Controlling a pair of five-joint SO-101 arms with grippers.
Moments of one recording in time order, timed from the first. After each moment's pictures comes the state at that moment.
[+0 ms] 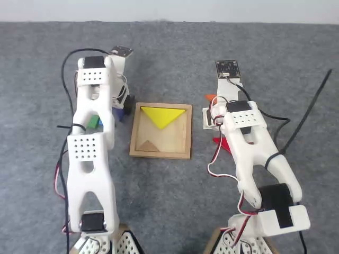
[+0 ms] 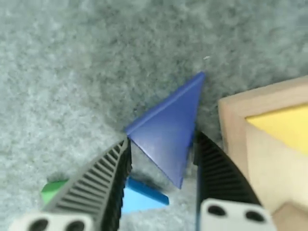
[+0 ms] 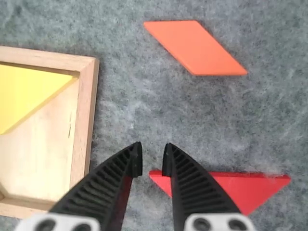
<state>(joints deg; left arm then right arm) -9.8 61.6 -56.5 98.7 -15.3 -14.5 -1.8 28.0 49.9 -8.0</state>
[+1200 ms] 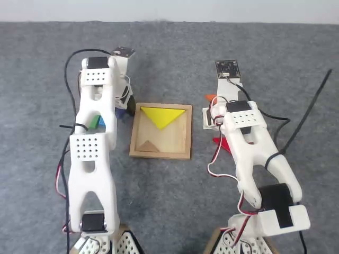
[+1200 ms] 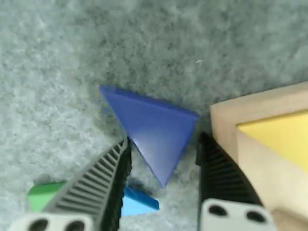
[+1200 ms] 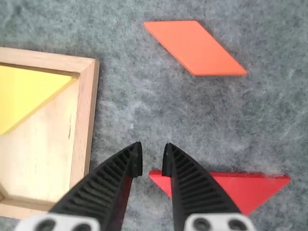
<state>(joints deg) -8.7 63.3 -56.8 98.8 -12.5 -14.5 -1.8 28.0 49.9 -8.0</state>
